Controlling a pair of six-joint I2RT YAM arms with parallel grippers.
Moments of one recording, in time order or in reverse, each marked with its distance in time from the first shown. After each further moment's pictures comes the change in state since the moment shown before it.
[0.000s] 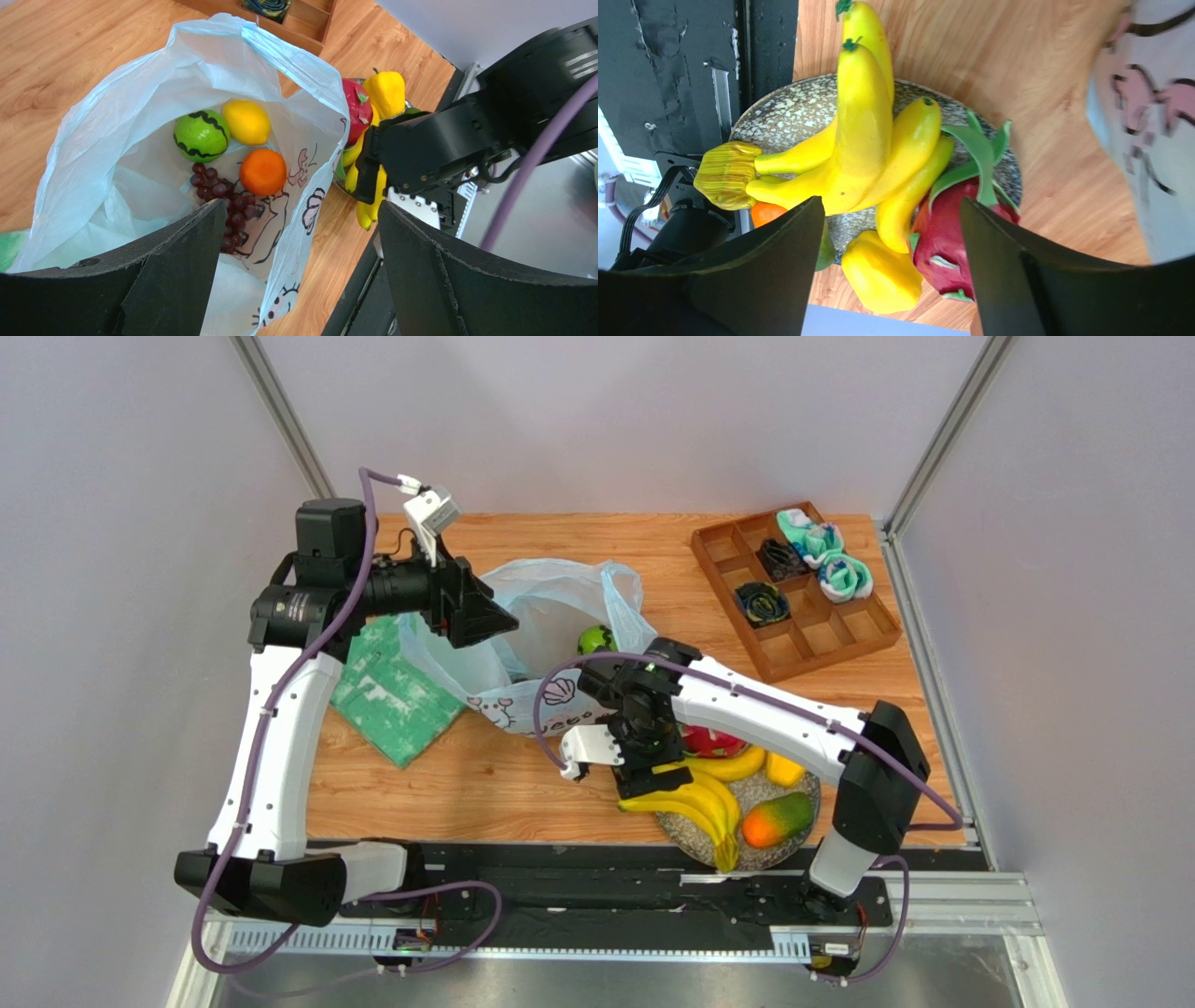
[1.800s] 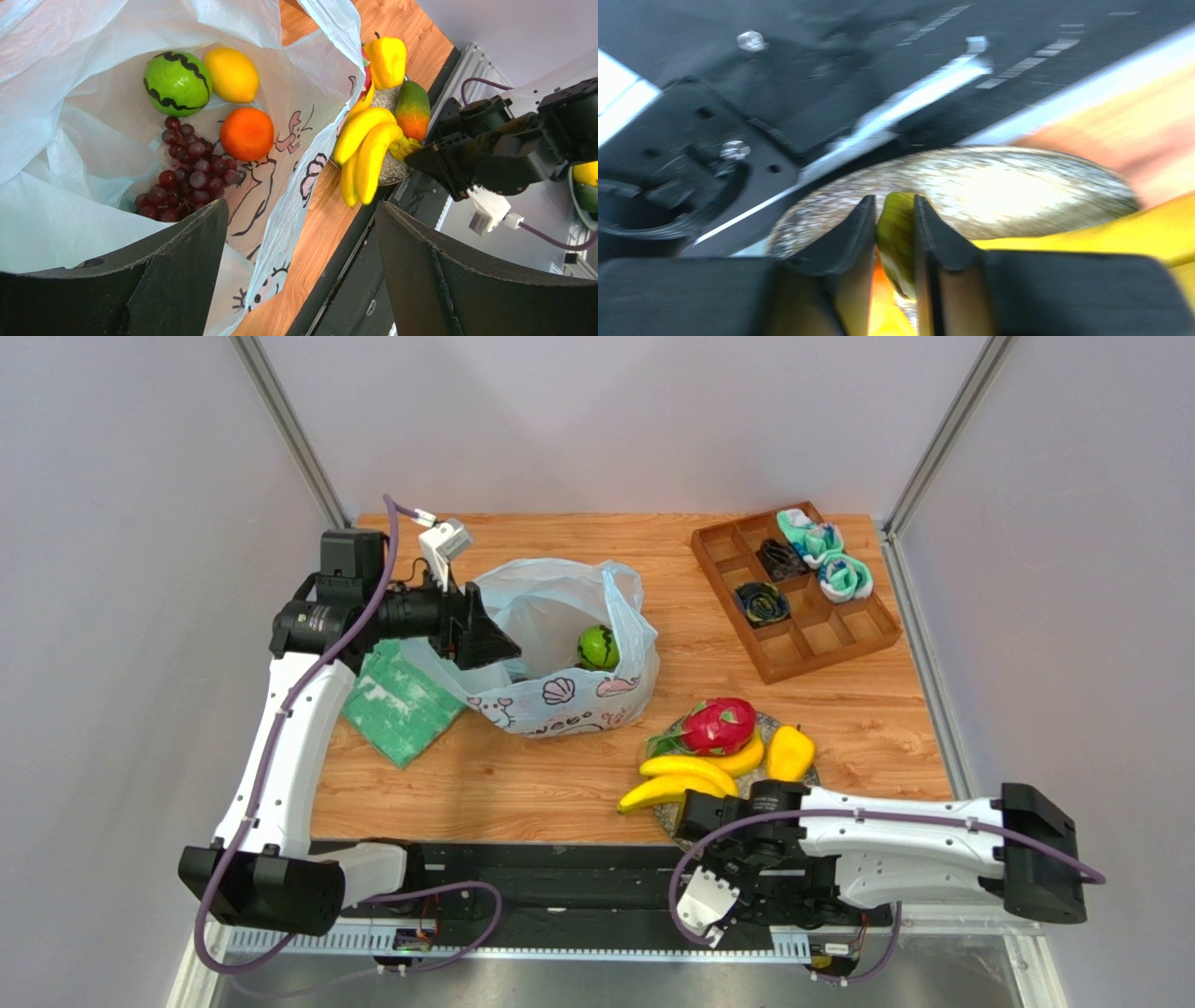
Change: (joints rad) left arm 0.000 -0.027 -0.177 0.007 -0.013 -0.018; right arm 0.324 -0.628 -0.849 0.270 -0.008 -0.393
